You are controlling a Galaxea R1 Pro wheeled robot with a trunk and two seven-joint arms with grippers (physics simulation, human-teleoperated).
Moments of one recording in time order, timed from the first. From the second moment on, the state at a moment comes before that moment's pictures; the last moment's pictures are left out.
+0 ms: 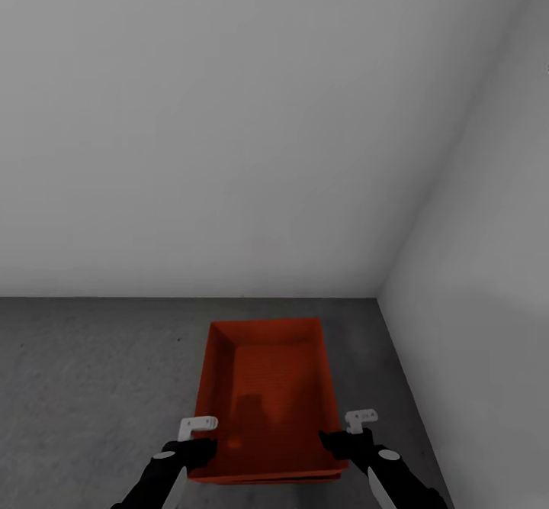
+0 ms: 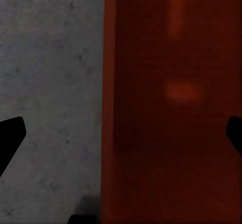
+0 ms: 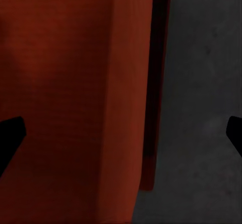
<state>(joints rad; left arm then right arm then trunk) -0.33 -0.07 -0.02 -0.75 0.06 0.34 0.11 -0.44 0.02 0.07 -0.49 -0.03 0.06 0.16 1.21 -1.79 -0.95</state>
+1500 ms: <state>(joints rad) -0.33 -0.07 -0.02 -0.75 0.06 0.34 0.11 -0.44 0.02 0.07 -0.49 -0.03 0.06 0.16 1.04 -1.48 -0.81</state>
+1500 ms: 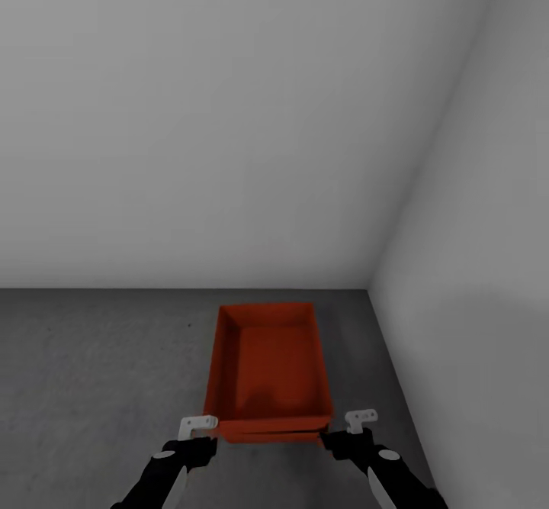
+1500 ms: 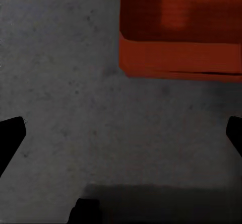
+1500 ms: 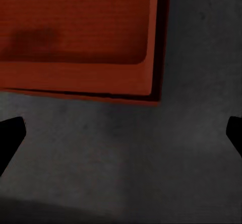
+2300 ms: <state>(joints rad) -0.33 -0.01 -0.01 -0.39 0.06 0.04 0.11 -0.44 0.02 0.07 -0.37 -0.03 0.04 0.14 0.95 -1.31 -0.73</state>
